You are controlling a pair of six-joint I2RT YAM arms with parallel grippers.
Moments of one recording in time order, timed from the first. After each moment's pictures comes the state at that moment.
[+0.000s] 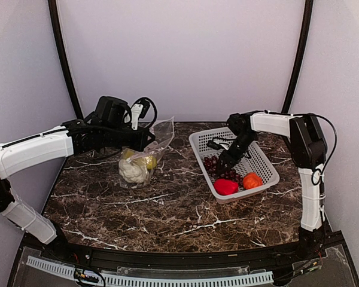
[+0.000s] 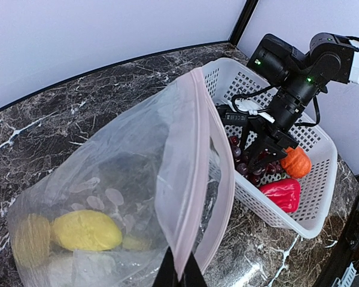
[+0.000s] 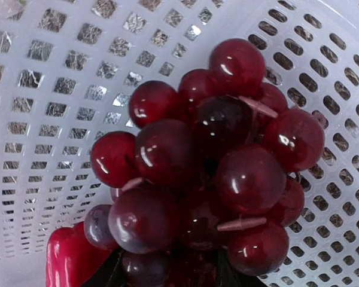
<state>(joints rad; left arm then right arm) -0.73 1.43 1.21 -0.33 0.02 -0.27 0.42 2.18 1.72 -1.06 -0.50 -0.46</state>
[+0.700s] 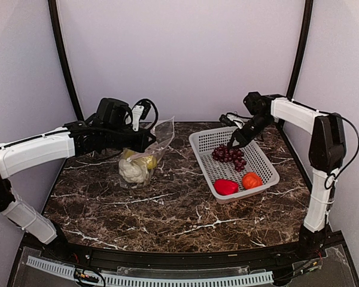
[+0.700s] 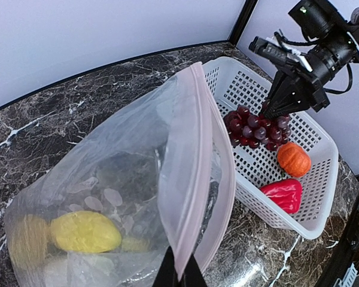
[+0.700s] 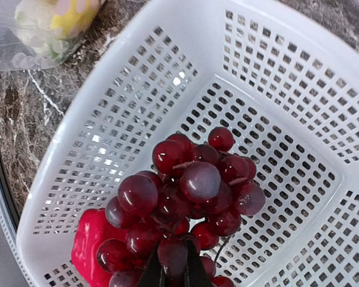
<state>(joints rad) -0.73 1.43 1.19 -0.31 0.02 -0.27 0.32 2.00 1.75 -1.05 -0.54 -0.47</state>
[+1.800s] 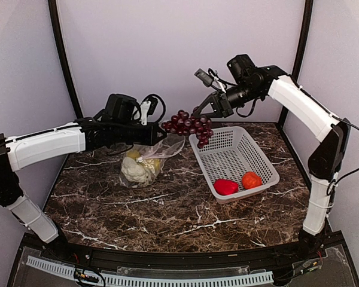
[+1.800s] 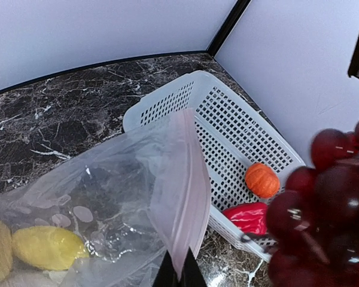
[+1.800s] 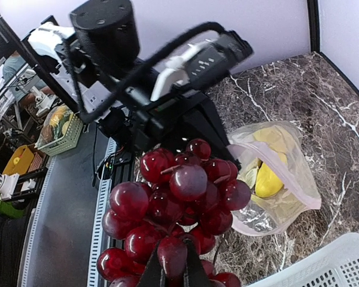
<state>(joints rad) -0.73 1.55 1.28 -0.24 0.13 -0.39 0.55 1.92 2.14 -1.09 -1.04 -0.37</state>
